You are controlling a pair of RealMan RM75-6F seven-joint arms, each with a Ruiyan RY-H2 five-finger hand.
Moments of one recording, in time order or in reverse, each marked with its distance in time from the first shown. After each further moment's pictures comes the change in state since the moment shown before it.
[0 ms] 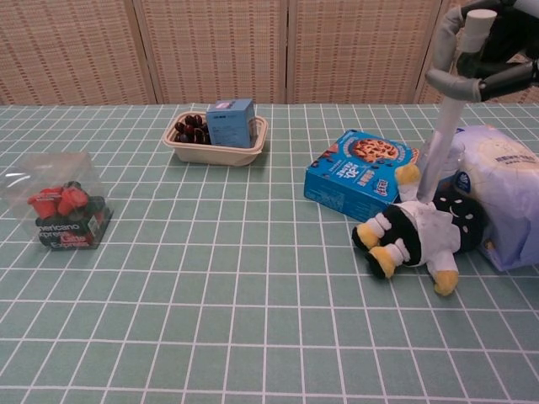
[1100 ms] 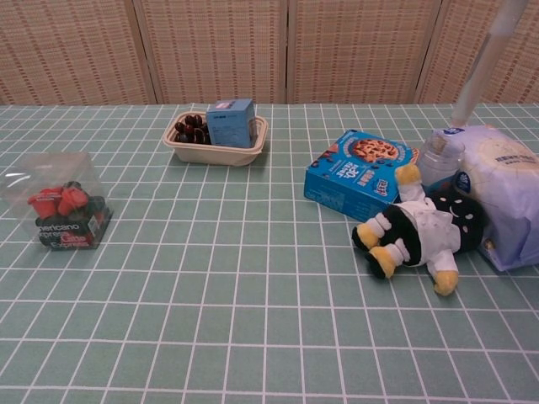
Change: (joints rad) left arm -0.001 0.000 0.002 0.000 0.003 -0.003 0.004; right arm 0.002 -0.034 0.127 0.136 0.029 0.182 0.146
